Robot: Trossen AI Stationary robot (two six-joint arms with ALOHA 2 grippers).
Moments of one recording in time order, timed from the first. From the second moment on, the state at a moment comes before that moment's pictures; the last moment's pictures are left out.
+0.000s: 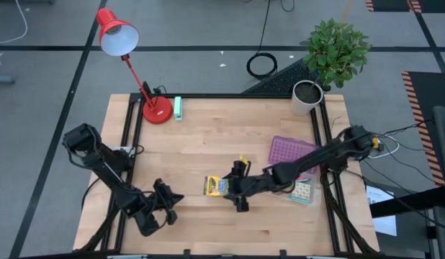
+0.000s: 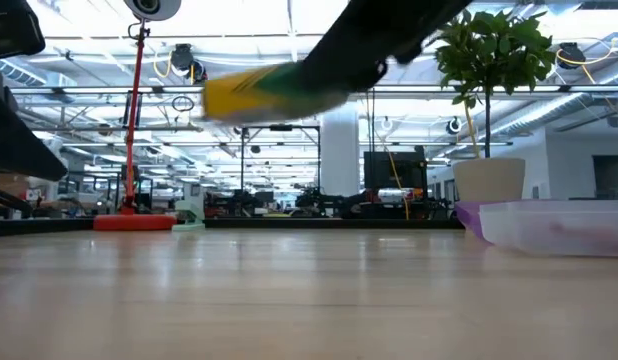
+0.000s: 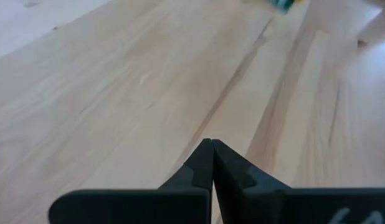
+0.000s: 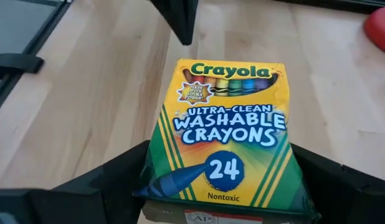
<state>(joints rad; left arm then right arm) -0.92 1.57 0.68 -0.27 -0.87 -1.35 0.36 1.74 1.11 -0.05 0.28 0.12</state>
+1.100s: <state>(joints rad) -0.74 1.57 0.68 -0.09 -0.86 -1.05 0.46 0.73 0.41 -0.30 0.18 0.36</state>
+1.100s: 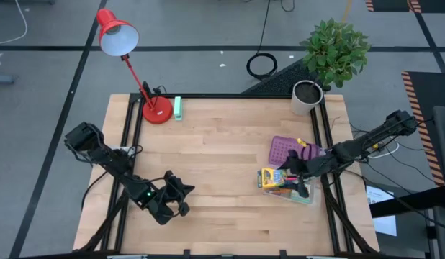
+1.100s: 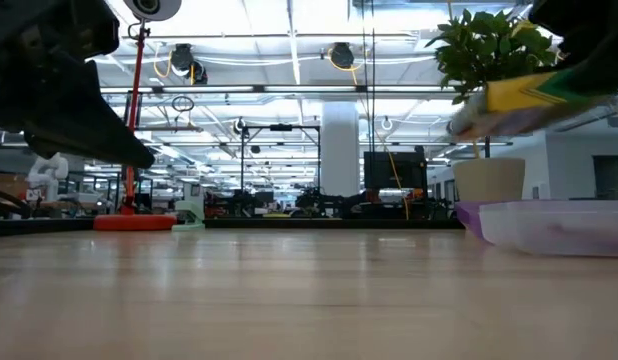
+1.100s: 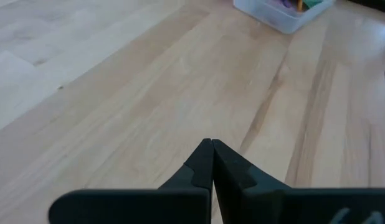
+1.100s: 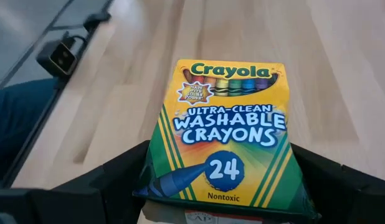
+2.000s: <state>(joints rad) -0.73 1.57 0.68 -0.07 -0.86 -1.03 0.58 0.69 0.41 -0.60 0.29 0.67</state>
